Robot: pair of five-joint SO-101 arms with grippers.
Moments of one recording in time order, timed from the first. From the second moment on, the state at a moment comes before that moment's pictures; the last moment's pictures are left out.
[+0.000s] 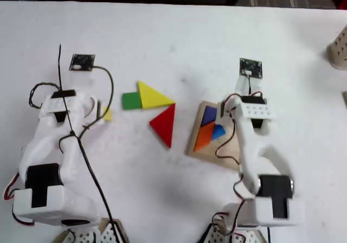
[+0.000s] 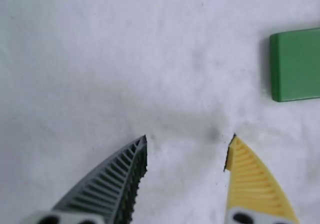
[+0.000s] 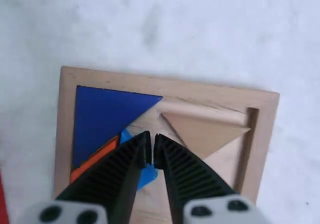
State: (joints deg) left arm -14.7 2.2 34.3 48.2 -4.2; right arm -1.7 -0.4 34.7 48.4 -5.6
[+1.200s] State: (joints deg) left arm -14.7 2.4 34.3 48.2 -4.2; right arm -3.9 -9.5 47.6 53.7 -5.6
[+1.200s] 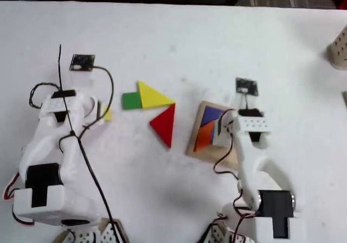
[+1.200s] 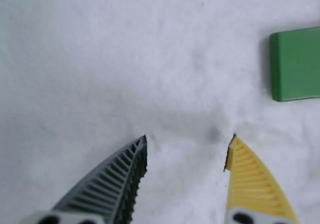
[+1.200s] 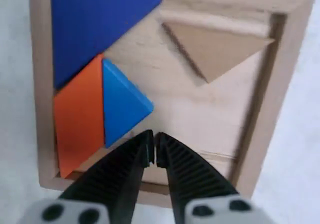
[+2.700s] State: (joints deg) left arm -3.3 15.3 14.4 53.3 7.5; right arm -3.2 -24.7 57.1 51.2 -5.6
